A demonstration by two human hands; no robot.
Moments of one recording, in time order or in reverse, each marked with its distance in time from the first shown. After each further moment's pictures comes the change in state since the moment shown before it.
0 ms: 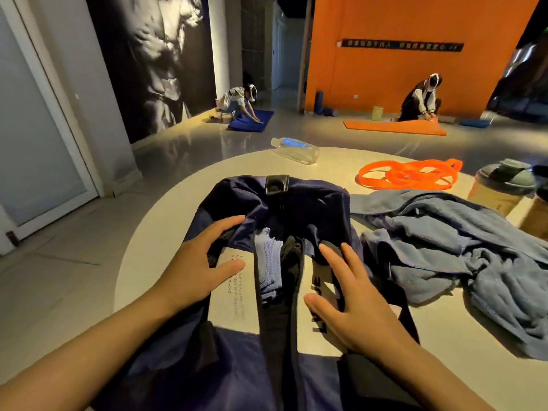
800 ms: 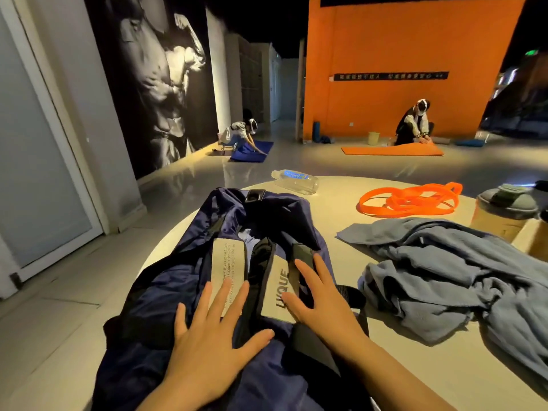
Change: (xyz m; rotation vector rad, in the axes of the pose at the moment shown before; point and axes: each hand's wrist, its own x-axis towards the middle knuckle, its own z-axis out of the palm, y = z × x) left_hand -0.025 0.013 0.030 0.735 -0.283 -0.324; right_hand 0.074 -0.006 0.033 0.152 0.059 -0.067
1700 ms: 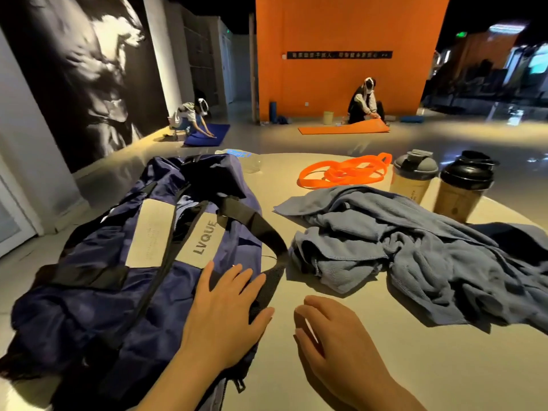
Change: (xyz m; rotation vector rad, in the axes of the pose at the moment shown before) left_hand 0.027 0.095 0.049 0.204 0.171 0.397; right_hand -0.123 0.073 -0.042 -0.473 0.221 -0.038
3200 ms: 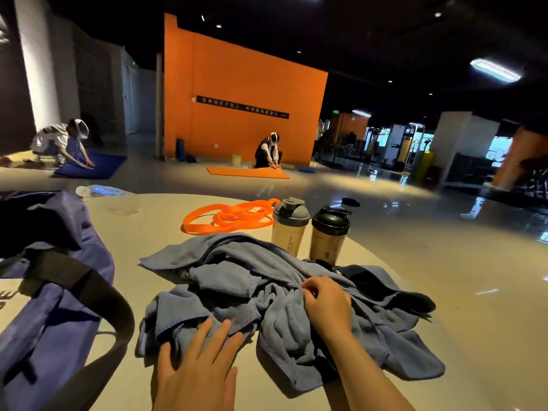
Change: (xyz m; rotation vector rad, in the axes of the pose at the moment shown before) left_hand 0.104 0.149 0.057 -0.229 0.528 0.199; right_hand 0.070 0.221 -0.065 -0.046 0.301 0.622
